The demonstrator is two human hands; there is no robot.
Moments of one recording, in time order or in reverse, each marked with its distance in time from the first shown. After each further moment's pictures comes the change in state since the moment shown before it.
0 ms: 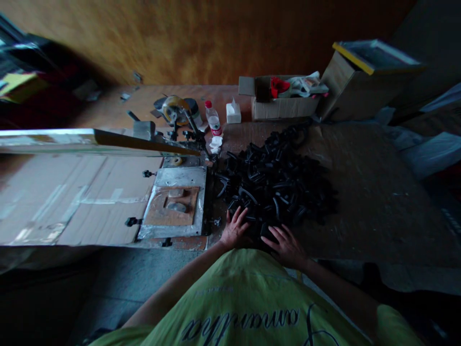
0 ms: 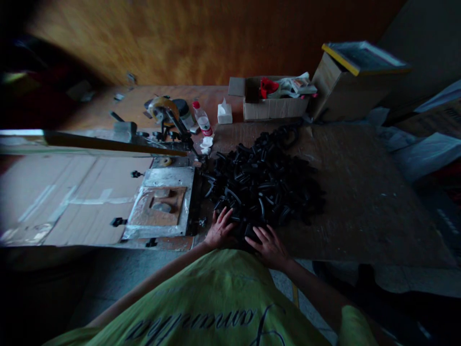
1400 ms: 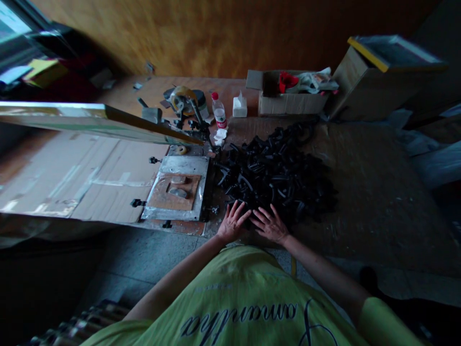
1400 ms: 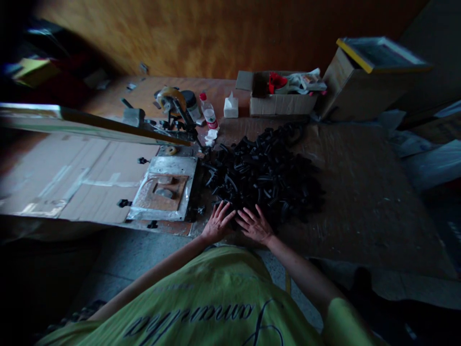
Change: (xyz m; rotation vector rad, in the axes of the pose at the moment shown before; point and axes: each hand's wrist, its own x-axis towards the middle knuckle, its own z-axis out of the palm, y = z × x) left_hand -0.014 0.019 0.010 0.051 0.135 -0.047; right_hand 0.045 0.029 0.027 -0.172 0.289 -0.278
